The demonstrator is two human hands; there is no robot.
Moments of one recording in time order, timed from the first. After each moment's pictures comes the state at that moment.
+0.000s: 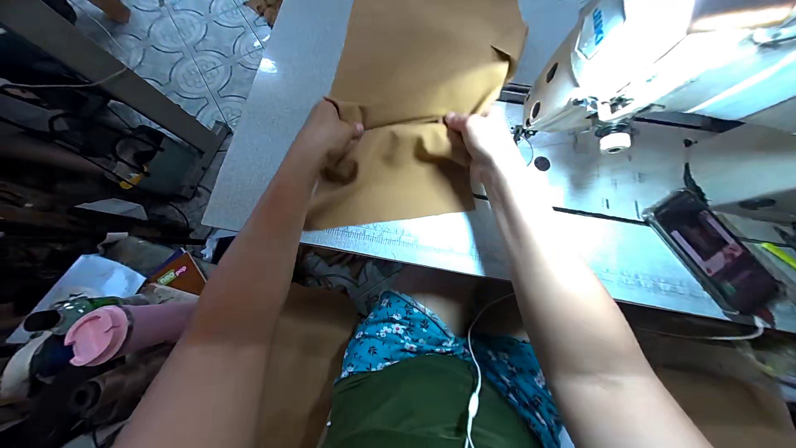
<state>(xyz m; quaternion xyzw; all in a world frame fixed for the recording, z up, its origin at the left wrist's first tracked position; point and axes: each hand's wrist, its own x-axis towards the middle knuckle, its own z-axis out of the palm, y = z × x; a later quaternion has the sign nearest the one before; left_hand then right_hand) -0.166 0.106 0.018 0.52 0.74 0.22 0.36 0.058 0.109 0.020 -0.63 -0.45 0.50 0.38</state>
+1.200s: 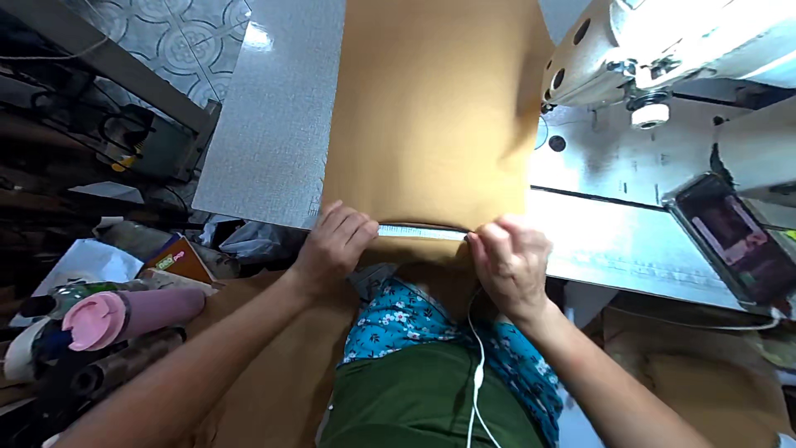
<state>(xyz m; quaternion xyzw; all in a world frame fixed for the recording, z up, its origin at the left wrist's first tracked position) -0.165 -0.069 -0.055 0.86 0.42 0.29 -0.08 0.124 -0.062 -0.056 -0.47 -0.81 -0.10 0.35</state>
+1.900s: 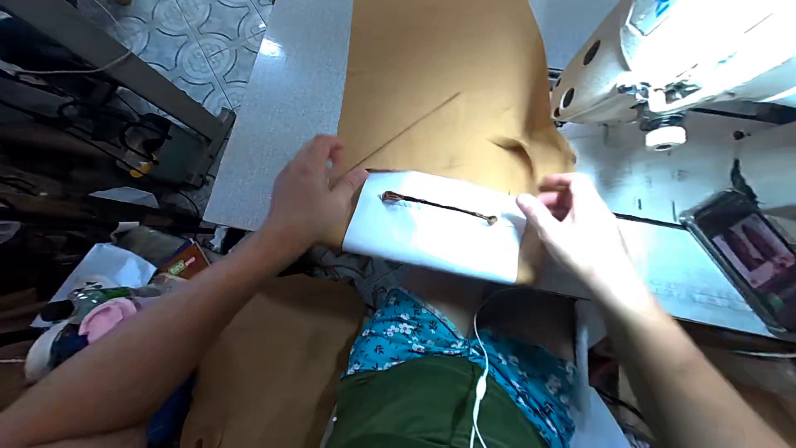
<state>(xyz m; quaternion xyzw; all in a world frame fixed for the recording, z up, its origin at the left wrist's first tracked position) -0.175 -0.003 0.025 0.68 0.67 0.21 0.23 0.155 -0.011 0.019 -0.66 -0.67 0.26 0.22</state>
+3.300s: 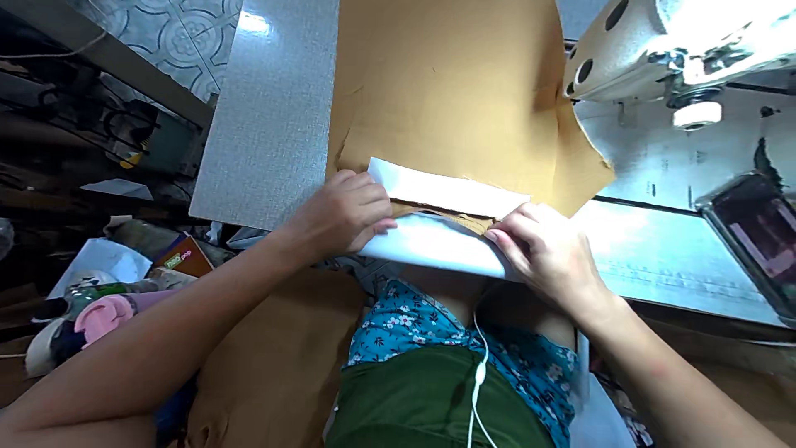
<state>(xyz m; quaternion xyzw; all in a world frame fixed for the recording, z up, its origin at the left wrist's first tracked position) -0.170 -0.005 -0.025 0.92 0.31 0.23 0.06 0.152 -0.028 -0.020 -0.45 -0.86 0.11 0.22</state>
